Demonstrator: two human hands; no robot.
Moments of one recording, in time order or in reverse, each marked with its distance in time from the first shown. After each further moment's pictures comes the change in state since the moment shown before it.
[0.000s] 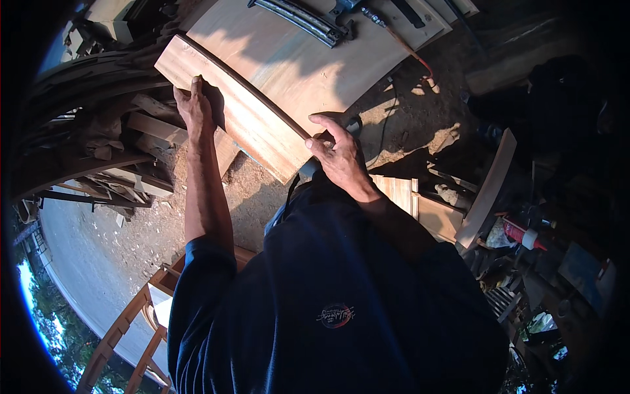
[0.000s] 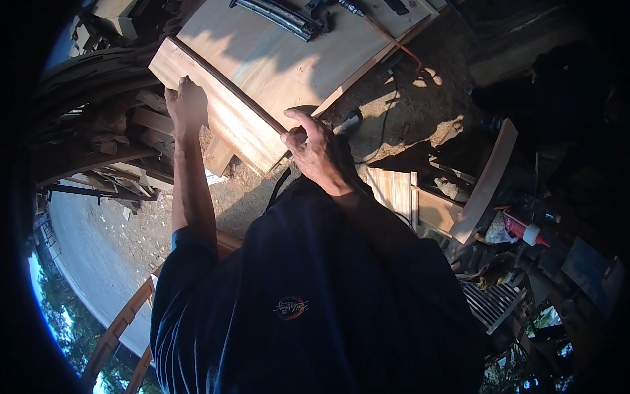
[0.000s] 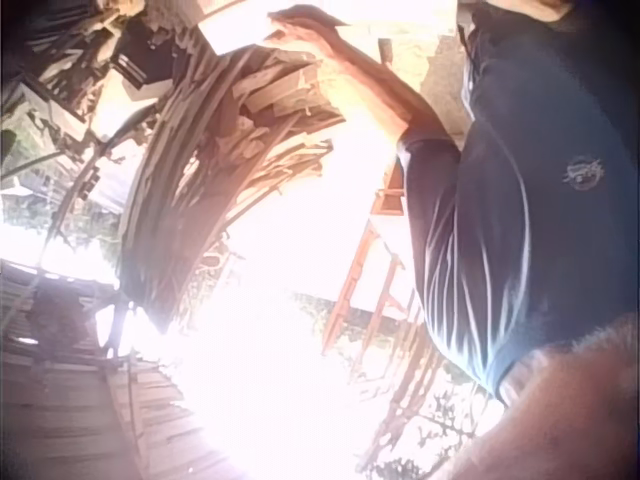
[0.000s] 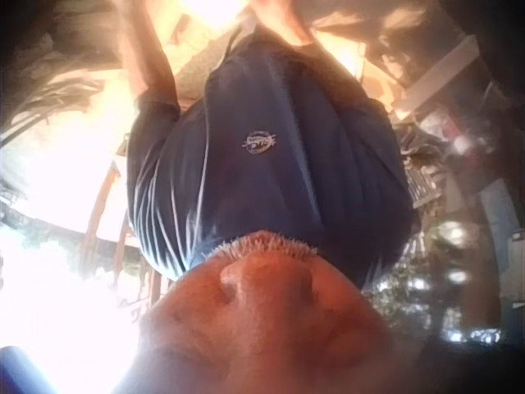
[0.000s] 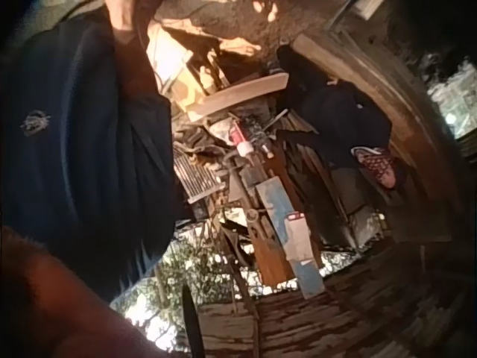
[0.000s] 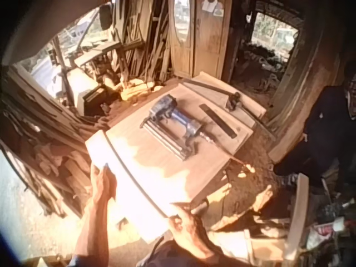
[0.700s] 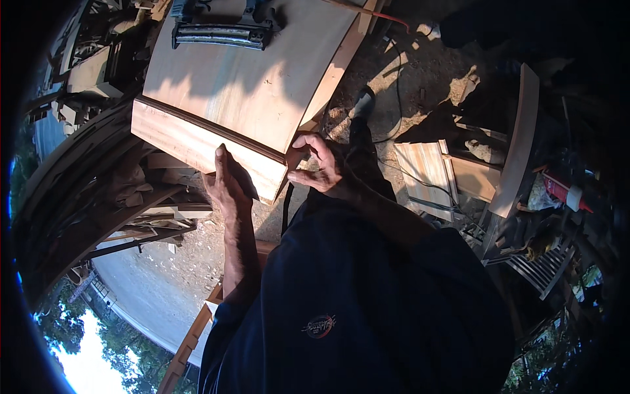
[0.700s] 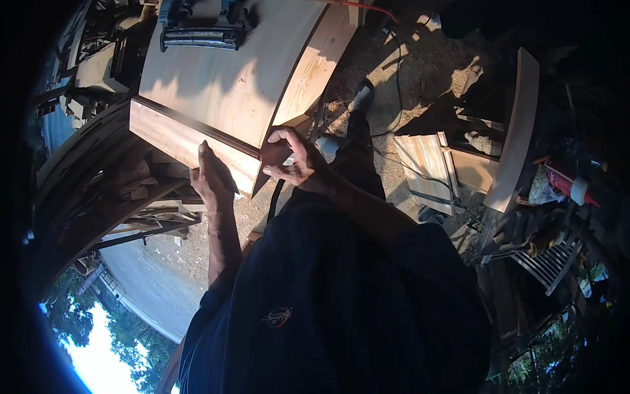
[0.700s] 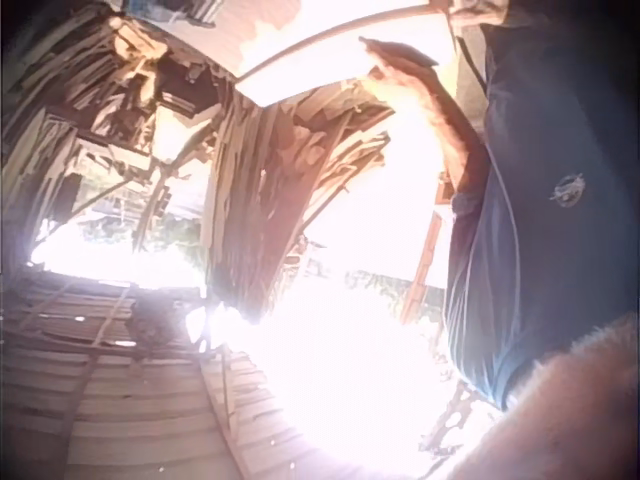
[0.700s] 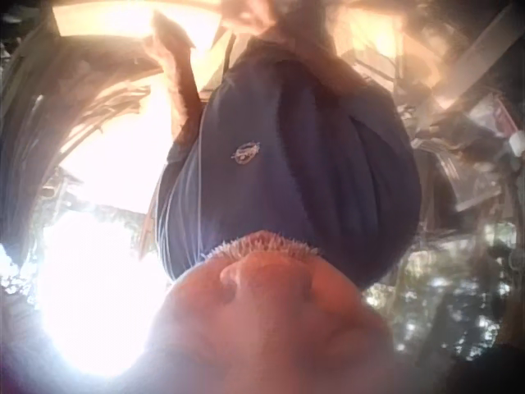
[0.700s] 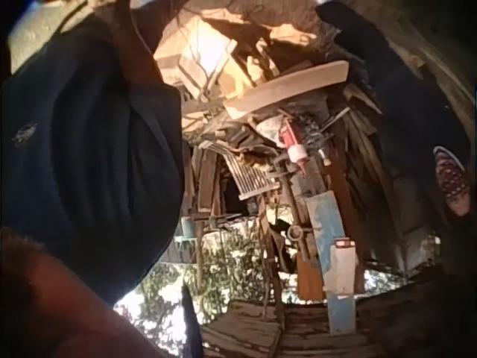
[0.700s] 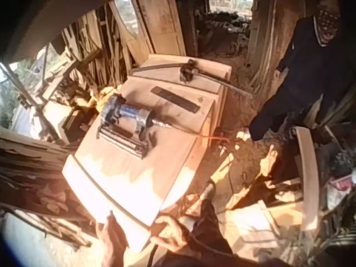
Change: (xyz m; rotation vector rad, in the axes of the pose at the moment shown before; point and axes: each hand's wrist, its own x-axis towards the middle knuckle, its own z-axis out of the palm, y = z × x) left_hand -0.149 0.075 0.008 0.803 -0.416 0.820; right_hand -0.015 0.081 0.031 0.366 0.075 -0.291
